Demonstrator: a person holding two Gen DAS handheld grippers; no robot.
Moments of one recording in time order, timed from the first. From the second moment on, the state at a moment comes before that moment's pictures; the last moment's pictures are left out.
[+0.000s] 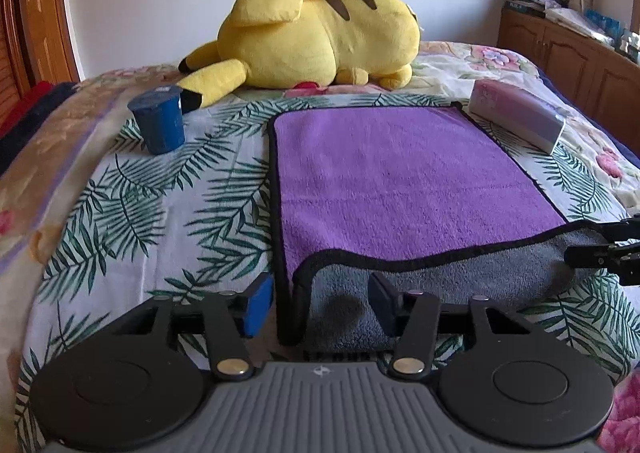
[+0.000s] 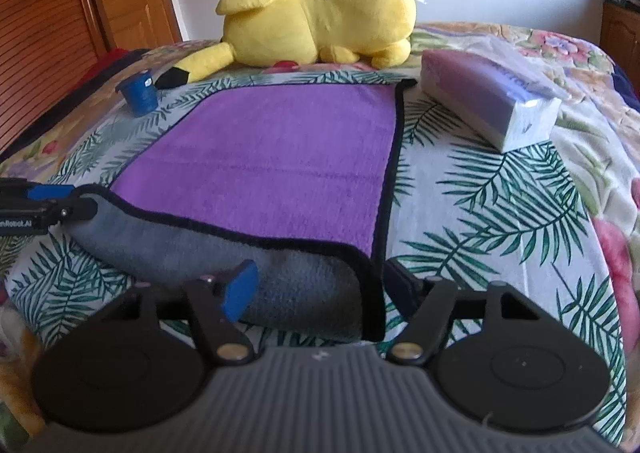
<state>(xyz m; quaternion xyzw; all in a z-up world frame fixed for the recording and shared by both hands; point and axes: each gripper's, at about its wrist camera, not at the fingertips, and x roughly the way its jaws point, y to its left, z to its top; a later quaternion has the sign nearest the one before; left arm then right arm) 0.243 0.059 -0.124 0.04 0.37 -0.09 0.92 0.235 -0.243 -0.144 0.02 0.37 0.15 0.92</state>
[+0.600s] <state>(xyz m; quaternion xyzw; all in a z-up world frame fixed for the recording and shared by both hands) 0.240 0.062 -0.128 0.04 0.38 -0.09 0.92 0.242 -0.255 -0.139 0.02 0.39 0.16 0.91</state>
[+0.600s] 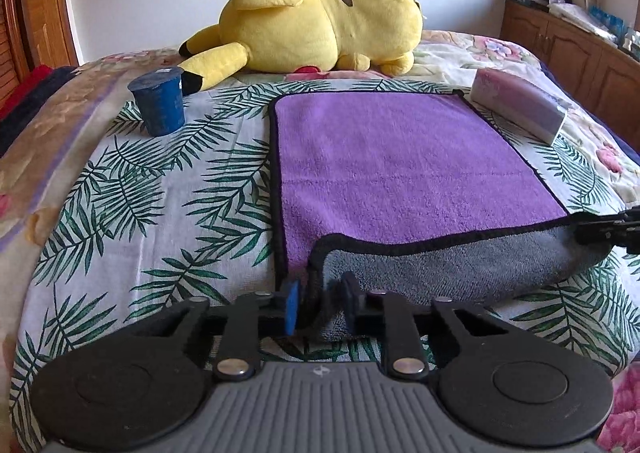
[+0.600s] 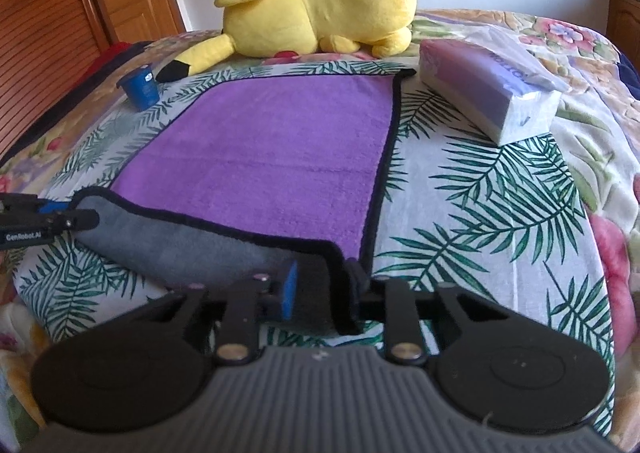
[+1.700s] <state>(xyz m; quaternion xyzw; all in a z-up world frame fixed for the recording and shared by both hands) 0.237 0.053 -0.098 0.04 0.32 -0.10 0.94 0.240 -0.259 -0.117 0.01 0.31 0.19 0.93</state>
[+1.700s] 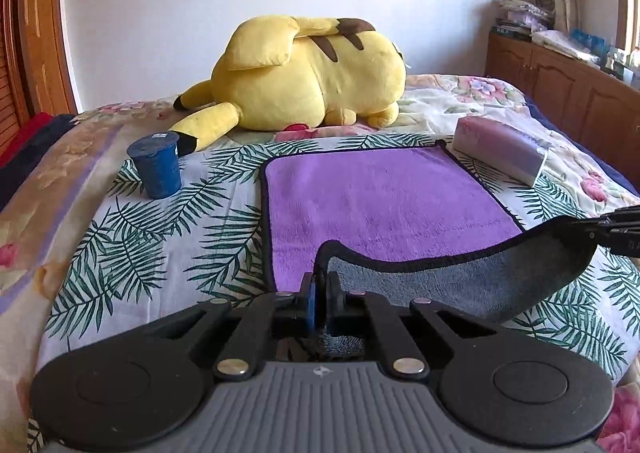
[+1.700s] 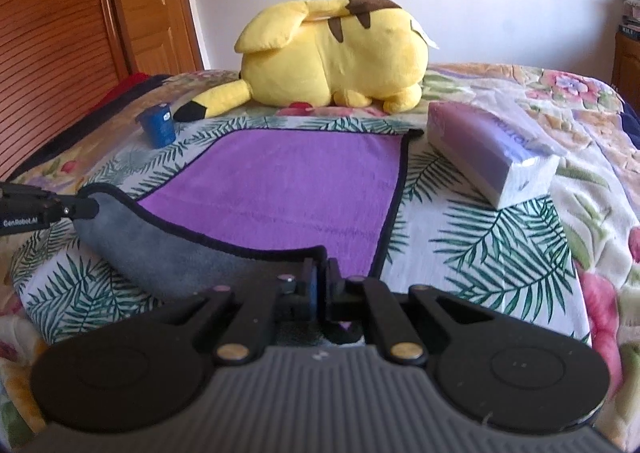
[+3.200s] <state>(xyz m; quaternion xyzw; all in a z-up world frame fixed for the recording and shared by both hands) 0.315 0.046 -0.062 0.05 0.24 -0.10 0.96 0.321 -0.259 -0.094 -0.02 0.25 0.18 0.95</state>
